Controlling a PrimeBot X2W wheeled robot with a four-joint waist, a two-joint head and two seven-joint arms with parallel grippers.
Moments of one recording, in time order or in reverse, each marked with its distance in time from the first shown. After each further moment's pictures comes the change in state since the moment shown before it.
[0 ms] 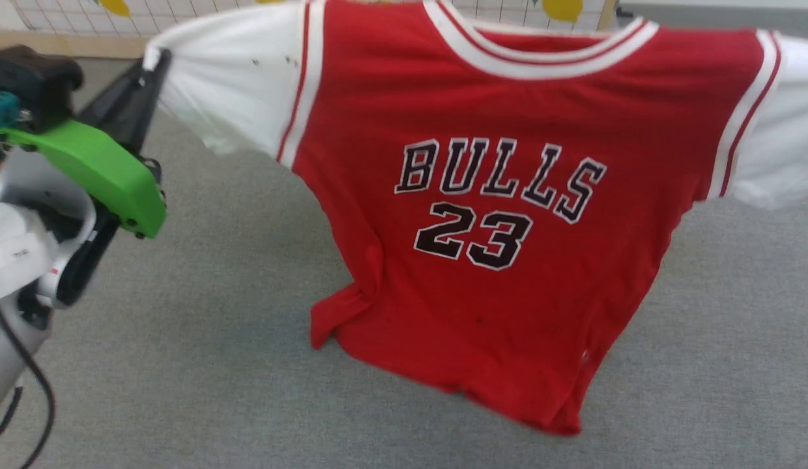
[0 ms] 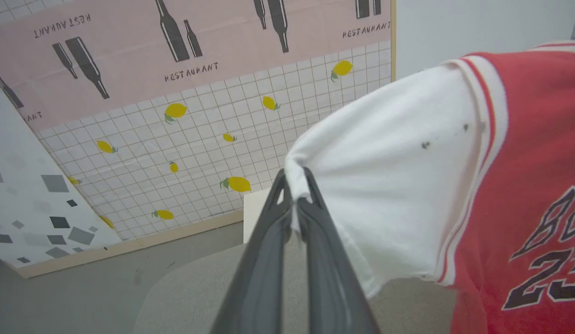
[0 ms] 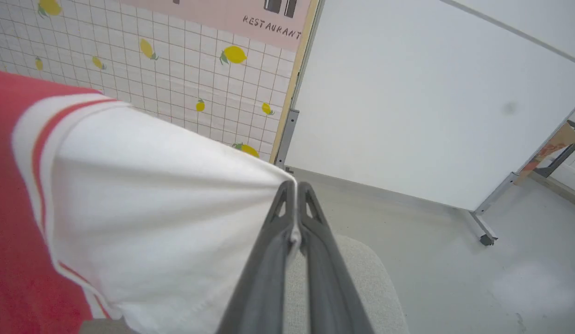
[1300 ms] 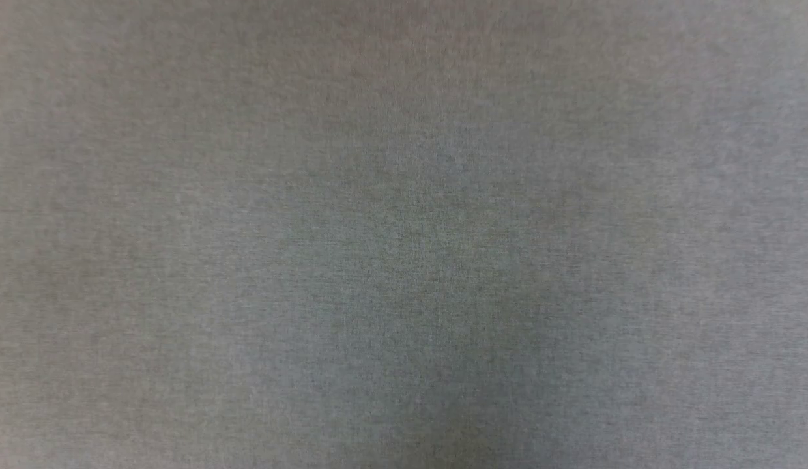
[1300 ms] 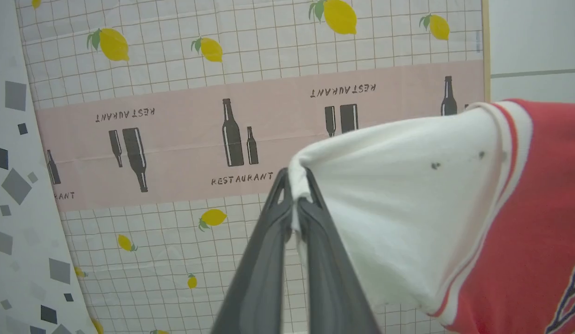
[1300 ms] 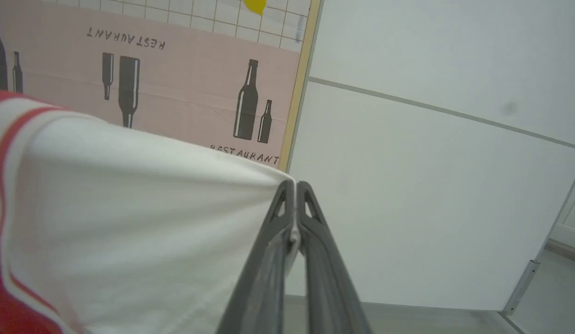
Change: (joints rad) left arm -0.856 -0.191 0.170 0.501 0.105 -0.102 -0.133; right arm -1.173 0.111 0.067 0.735 -0.268 0.000 -0.401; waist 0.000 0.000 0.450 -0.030
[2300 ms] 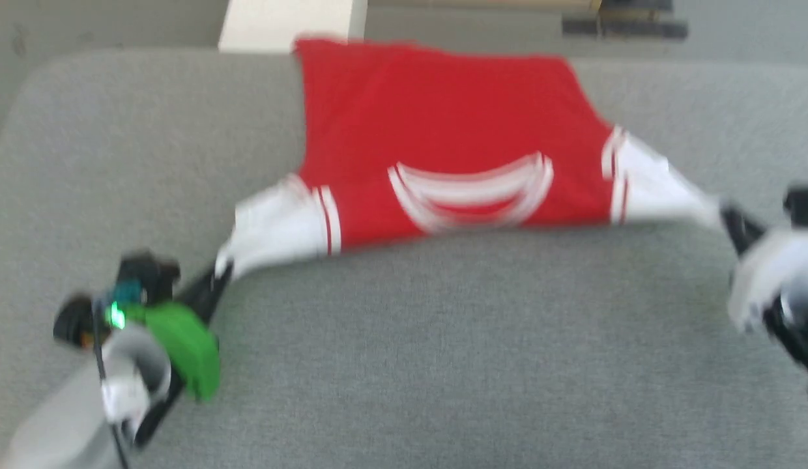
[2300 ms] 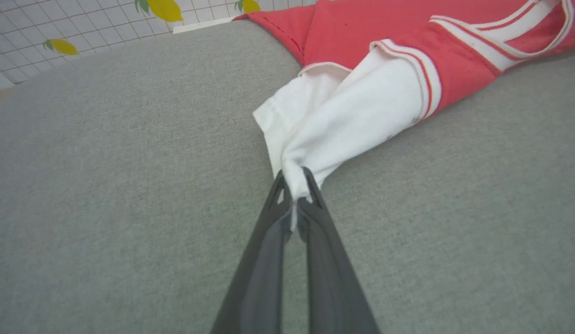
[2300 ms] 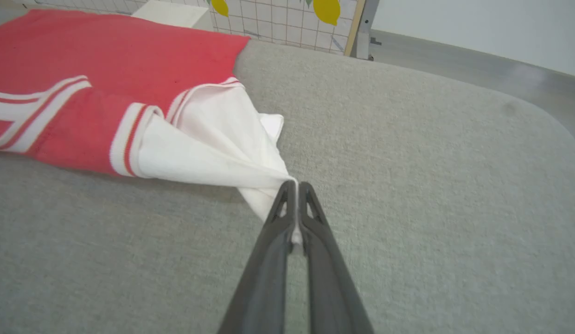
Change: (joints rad) left arm 1.120 0.003 -0.283 -0.075 -0.050 -0.082 -0.088; right arm 1.092 -0.077 0.339 -0.038 0.440 0.000 -0.024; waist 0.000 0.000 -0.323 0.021
